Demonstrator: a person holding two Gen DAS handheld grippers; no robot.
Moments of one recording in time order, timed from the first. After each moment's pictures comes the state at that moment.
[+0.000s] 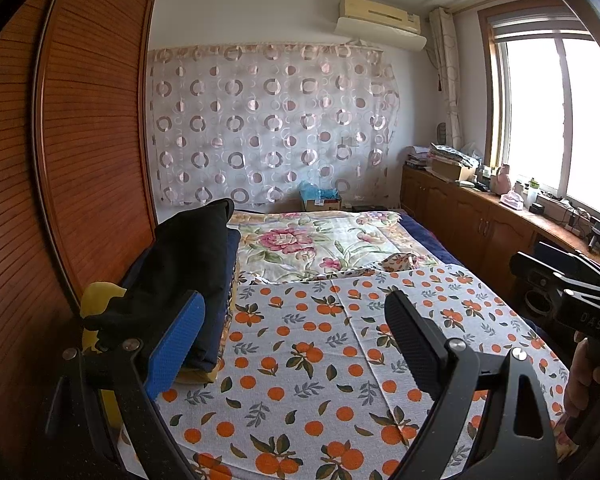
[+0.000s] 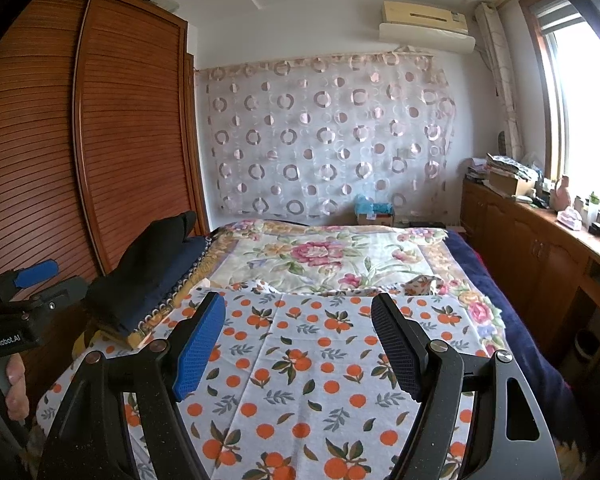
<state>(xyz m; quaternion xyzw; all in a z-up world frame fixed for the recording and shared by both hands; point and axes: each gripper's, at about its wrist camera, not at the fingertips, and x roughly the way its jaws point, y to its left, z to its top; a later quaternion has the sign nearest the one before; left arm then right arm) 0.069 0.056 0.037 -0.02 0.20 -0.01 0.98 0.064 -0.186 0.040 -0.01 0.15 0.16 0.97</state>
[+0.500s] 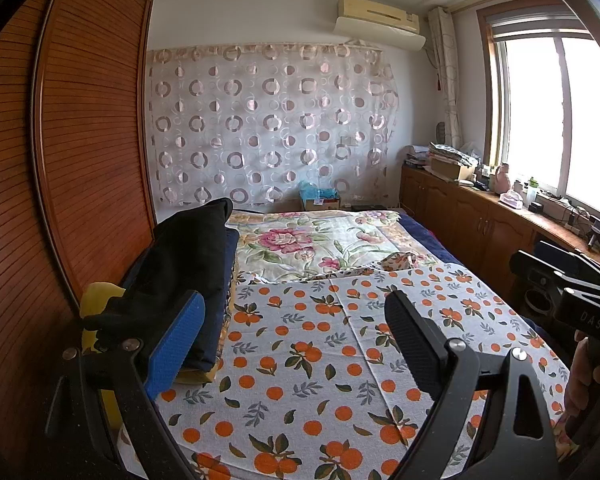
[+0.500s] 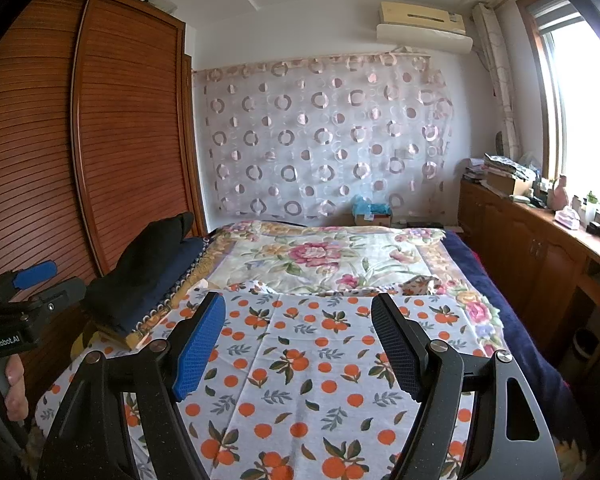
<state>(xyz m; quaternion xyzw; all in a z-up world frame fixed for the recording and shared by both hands) 0.069 0.055 0.038 -0.02 0.20 -0.01 0.98 0.063 -0.188 0.040 -0.01 0.15 0.16 0.98</state>
